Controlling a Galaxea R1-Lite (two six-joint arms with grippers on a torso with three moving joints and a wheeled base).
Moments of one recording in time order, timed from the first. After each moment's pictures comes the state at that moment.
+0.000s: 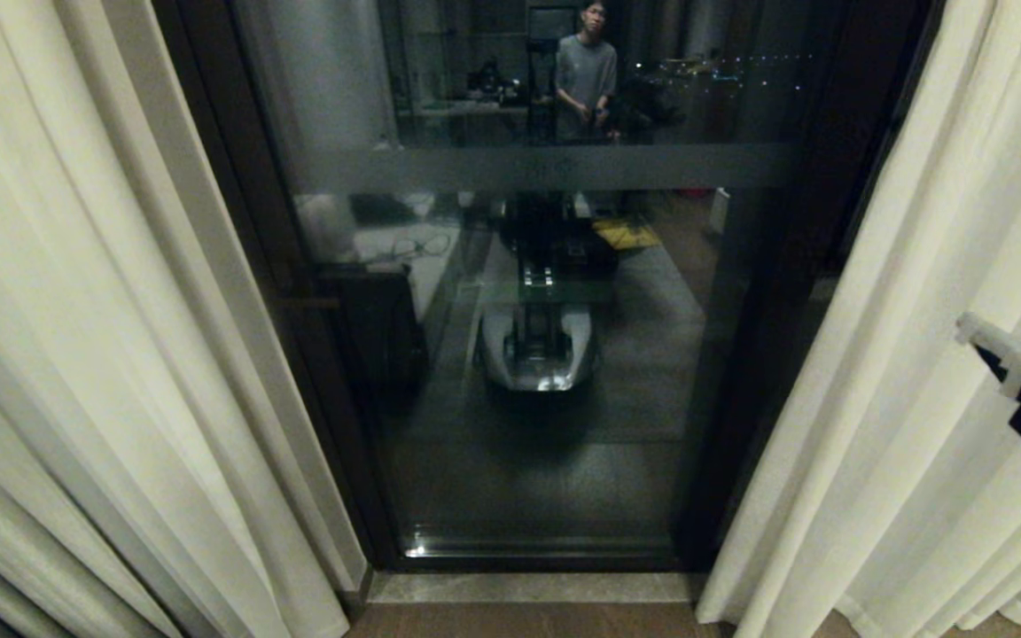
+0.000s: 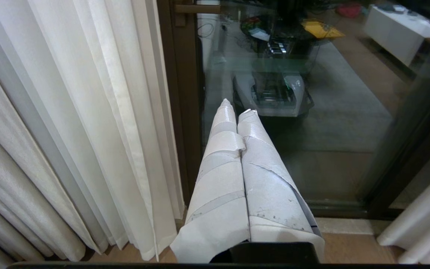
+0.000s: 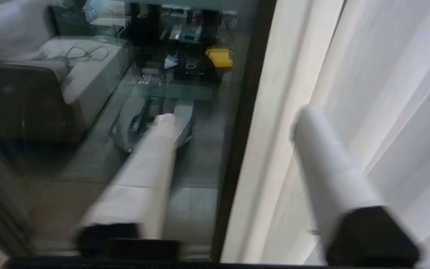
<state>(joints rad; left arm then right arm) 0.00 0.00 0.00 -0.01 0.03 -0.03 0.20 1.12 -0.35 -0.87 -0.26 -0.10</state>
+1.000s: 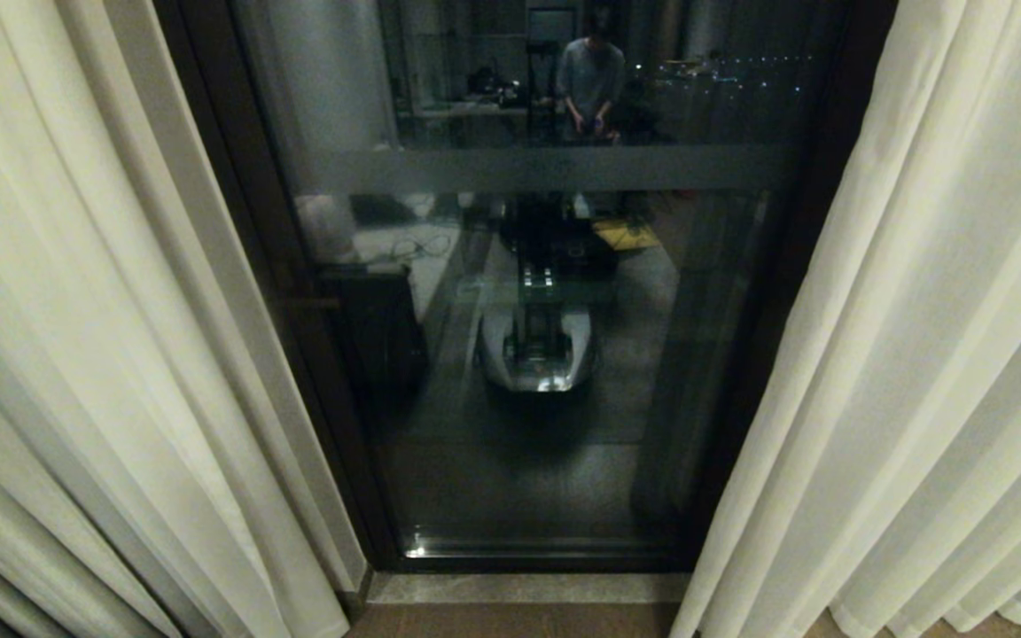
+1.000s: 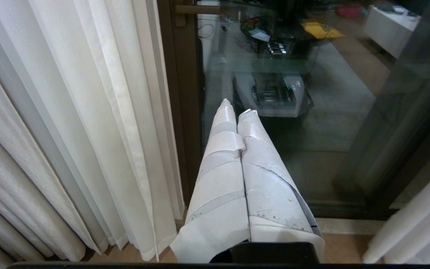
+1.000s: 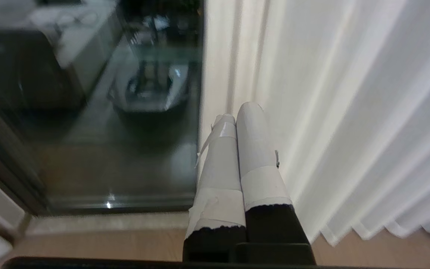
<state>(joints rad) 0.00 0.00 0.00 -0.01 0.03 -0.03 0.04 0.58 -0.01 -0.53 -0.14 -0.04</state>
